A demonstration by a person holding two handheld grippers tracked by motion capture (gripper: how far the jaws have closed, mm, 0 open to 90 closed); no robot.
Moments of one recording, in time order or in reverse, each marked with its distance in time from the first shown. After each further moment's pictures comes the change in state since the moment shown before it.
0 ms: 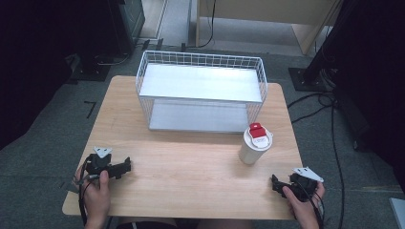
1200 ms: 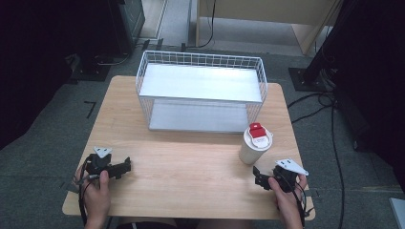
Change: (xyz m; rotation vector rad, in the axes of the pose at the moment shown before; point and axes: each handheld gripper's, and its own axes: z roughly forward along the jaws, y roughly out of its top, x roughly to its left) left arm 0.000 0.000 0.000 0.000 0.000 0.001; right arm 0.059 0.031 -0.007 -0.119 0.175 -0.040
